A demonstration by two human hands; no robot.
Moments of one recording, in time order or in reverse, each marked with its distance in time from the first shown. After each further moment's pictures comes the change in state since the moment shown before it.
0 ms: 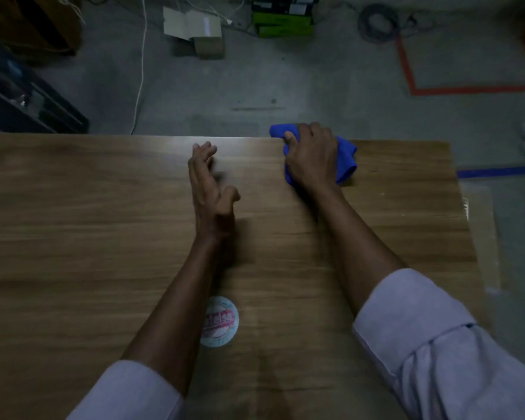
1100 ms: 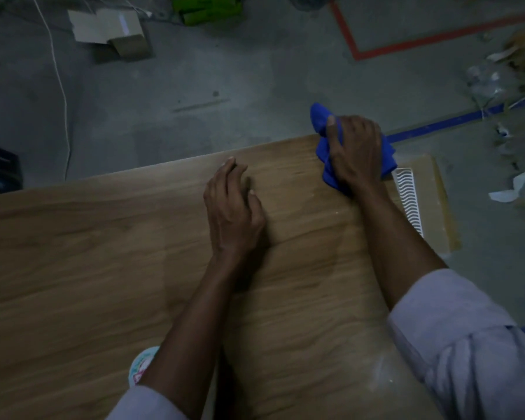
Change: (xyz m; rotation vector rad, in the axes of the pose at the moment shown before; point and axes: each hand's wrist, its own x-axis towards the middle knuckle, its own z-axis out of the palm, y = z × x) left_hand -0.011 0.008 0.154 0.518 -0.189 0.277; right_hand 0.010 0.205 -0.072 -0.093 0.091 0.201
